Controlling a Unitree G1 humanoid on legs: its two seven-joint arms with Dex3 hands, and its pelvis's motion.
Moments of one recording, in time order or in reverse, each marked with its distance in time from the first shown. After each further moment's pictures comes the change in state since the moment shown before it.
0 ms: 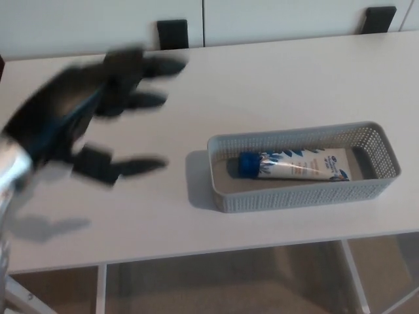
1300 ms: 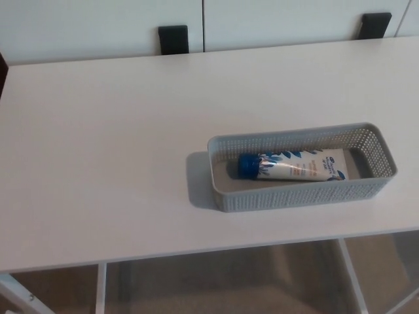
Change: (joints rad) left_arm 0.518 0.139 0.002 1.046 0.063 -0.353 0.073; right_arm 0.060 0.000 0.030 0.007 -0.002 -0.002 0.001
